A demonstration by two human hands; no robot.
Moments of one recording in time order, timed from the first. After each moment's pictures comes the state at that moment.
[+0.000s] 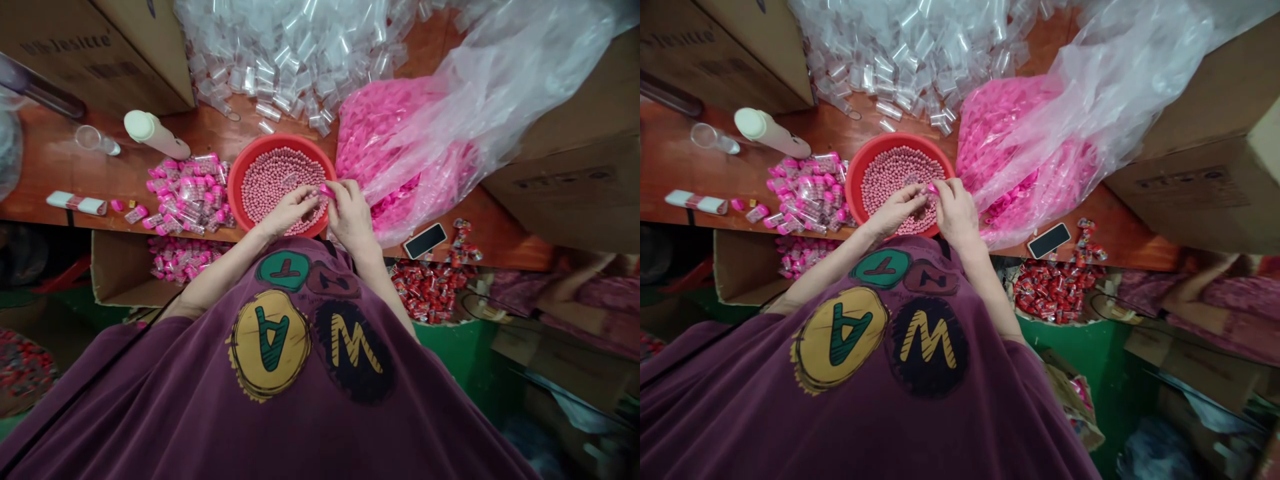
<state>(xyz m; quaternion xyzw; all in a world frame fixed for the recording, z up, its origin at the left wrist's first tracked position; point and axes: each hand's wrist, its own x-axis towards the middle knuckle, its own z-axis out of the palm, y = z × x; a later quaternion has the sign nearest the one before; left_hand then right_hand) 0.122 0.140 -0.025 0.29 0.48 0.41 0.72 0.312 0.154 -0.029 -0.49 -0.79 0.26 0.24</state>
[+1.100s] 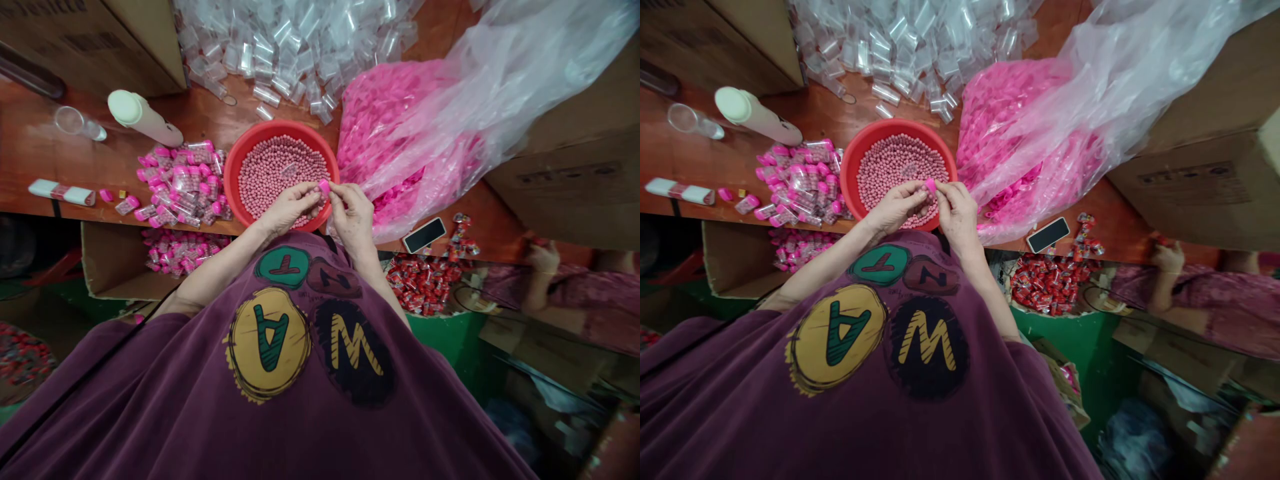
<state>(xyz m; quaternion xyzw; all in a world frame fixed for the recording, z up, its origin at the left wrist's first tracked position) 0.131 0.133 -0.030 0.22 0.44 0.44 0.75 0.307 0.138 -0.036 -0.52 -0.71 0.32 0.36</state>
